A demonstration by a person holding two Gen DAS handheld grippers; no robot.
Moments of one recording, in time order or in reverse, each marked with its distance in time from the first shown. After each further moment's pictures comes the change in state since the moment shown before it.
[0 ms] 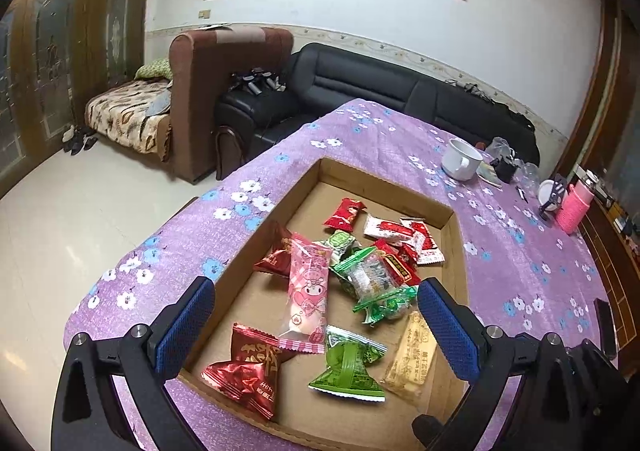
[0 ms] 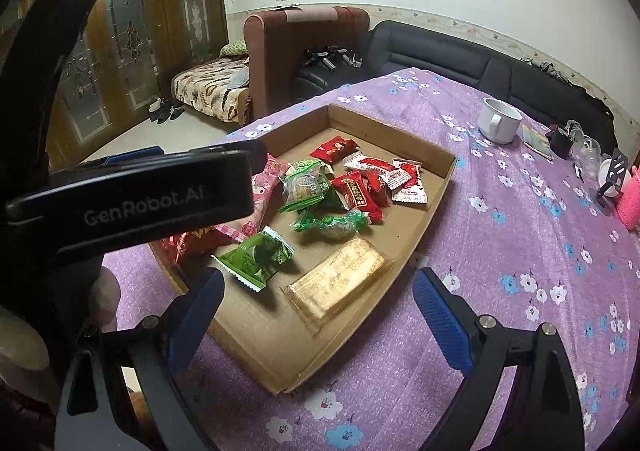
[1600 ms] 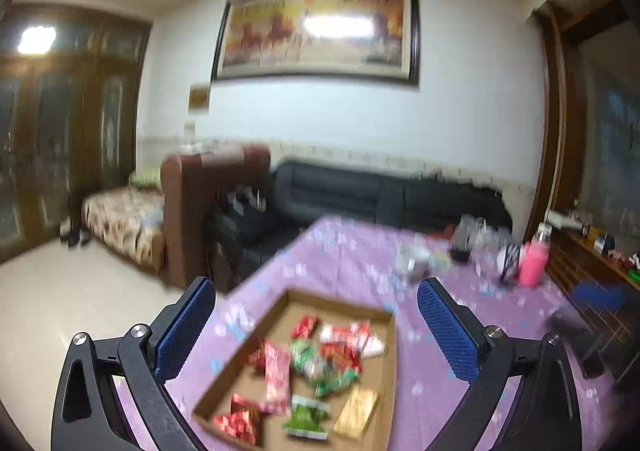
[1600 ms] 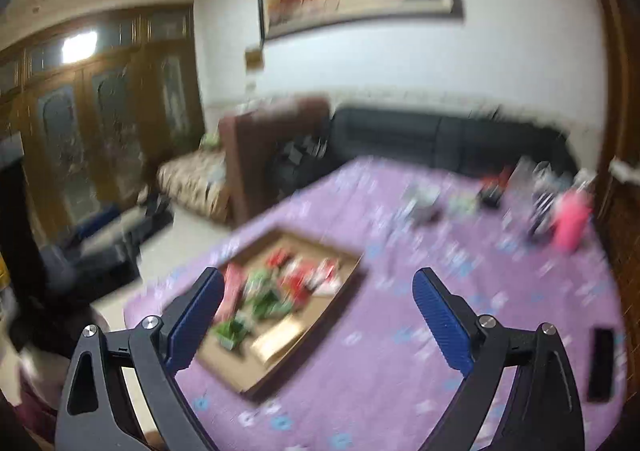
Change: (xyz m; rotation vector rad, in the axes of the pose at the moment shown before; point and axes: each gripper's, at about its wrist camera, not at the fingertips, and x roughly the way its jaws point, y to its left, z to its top) left arm -0.130 -0.037 0.021 0.085 -0.369 -0.025; right arm -0.133 -0.065 0.022 0.114 -0.260 -0.043
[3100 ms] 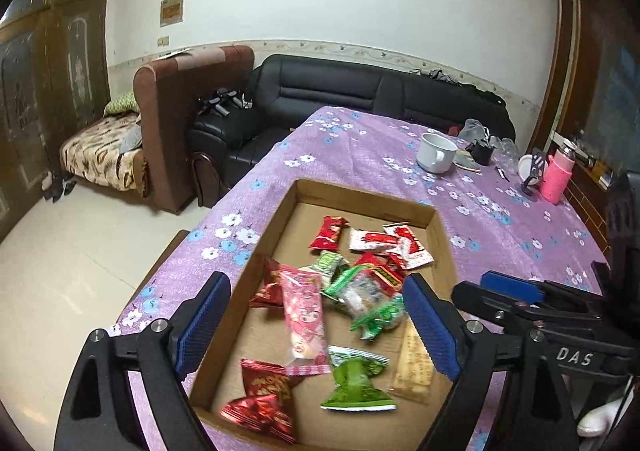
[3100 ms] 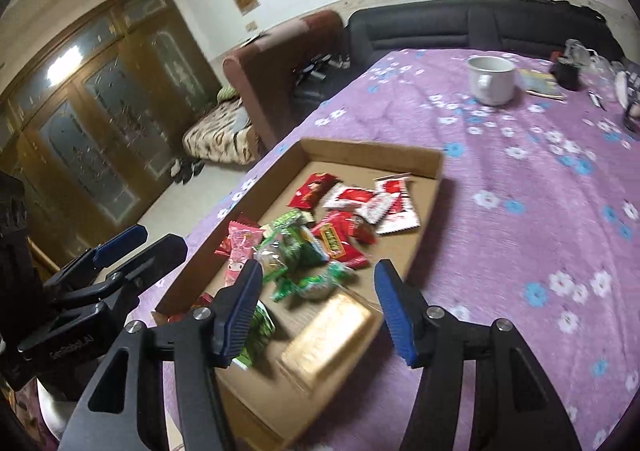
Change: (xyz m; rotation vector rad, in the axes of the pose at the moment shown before) left arm 0.109 0.030 -0.051 0.067 0.346 -0.062; right arm 0.139 -0.009 -0.031 0.235 0.233 0.184
